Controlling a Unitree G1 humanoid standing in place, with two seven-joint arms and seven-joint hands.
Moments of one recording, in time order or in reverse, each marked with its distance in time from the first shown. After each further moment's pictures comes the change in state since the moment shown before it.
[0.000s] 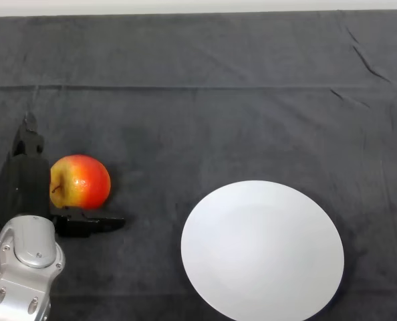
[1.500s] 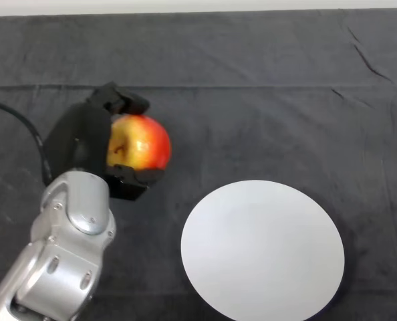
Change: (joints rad) left arm -0.208 0.000 -0.306 -0.282 0.146 0.351 -0.113; right arm 0.000 0.000 0.000 0.000 0.000 0.000 0.000
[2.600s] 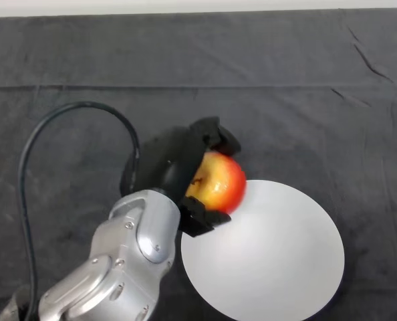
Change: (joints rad) left arm -0.155 -0.052 -0.310 0.023 0.050 0.050 -0.102; right arm 0.000 0.000 -0.001 0.000 0.000 0.000 0.000
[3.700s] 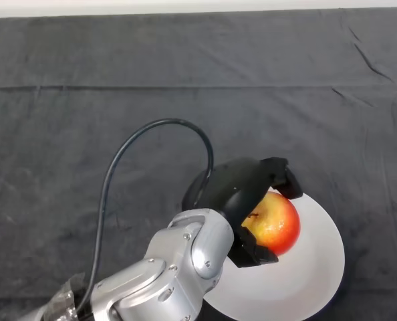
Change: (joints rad) left arm -0.078 -0.024 -0.154 0.097 -0.118 -0.125 -0.043; right arm 0.000 0.000 0.000 0.000 0.000 0.000 0.000
